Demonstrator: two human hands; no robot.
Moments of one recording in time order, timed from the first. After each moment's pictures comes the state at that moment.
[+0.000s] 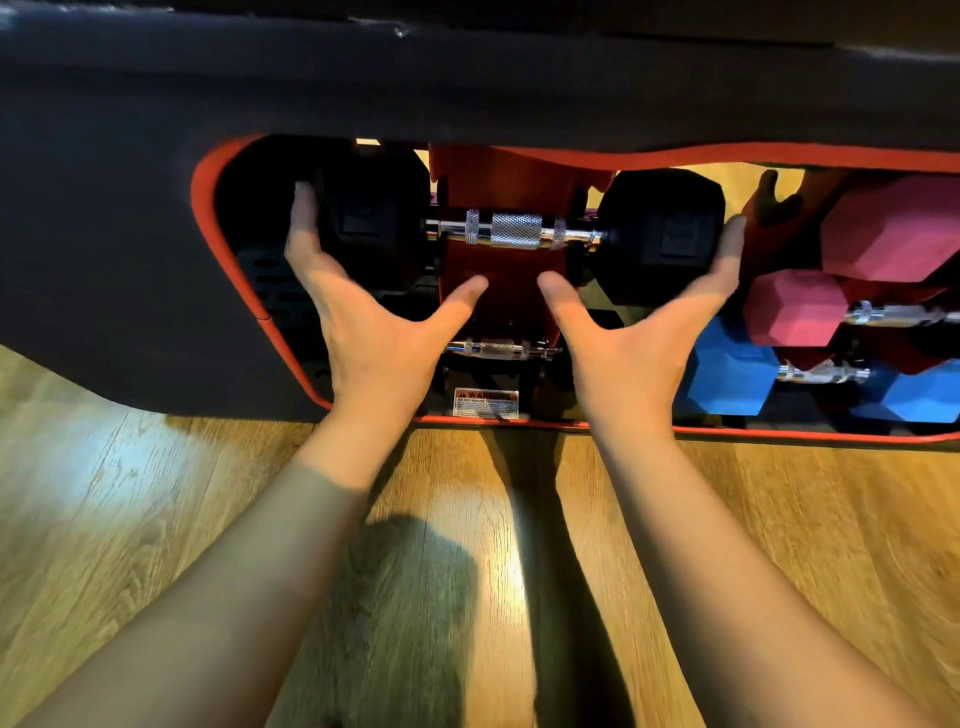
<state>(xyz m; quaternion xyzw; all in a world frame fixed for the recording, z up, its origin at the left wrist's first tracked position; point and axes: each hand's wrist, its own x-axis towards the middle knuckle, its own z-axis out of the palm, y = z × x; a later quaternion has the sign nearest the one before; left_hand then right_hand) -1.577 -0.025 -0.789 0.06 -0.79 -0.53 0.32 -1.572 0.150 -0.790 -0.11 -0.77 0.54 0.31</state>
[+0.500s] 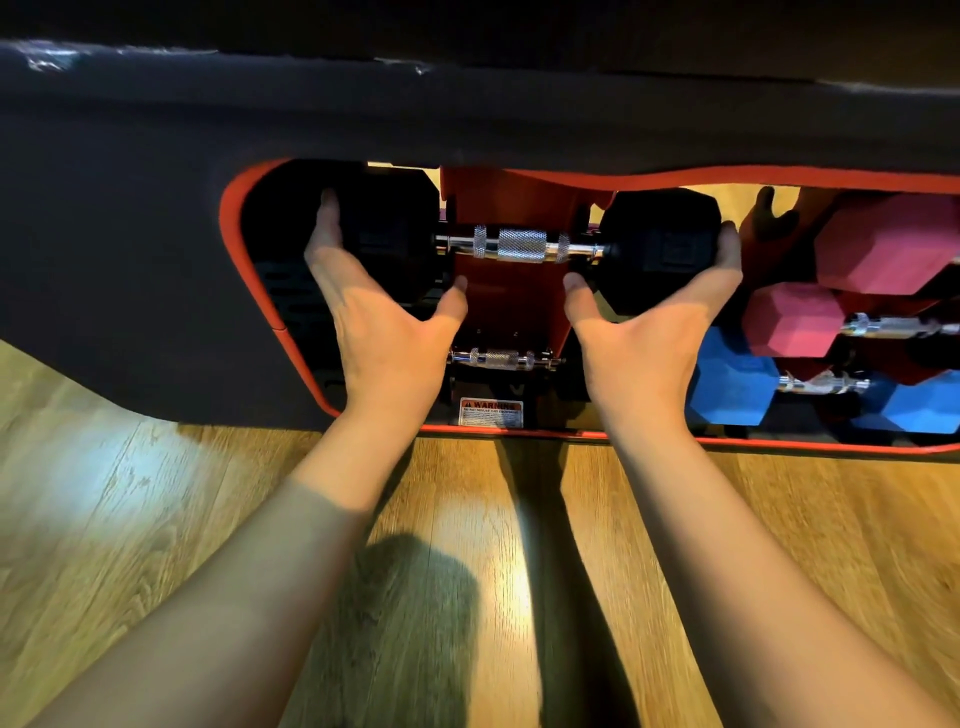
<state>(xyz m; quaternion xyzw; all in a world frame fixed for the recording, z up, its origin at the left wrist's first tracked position) -1.583 -0.025 -0.782 0.07 -0.80 -0.51 0.32 -1.590 0.153 -0.791 -0.11 -0.77 0.54 0.32</state>
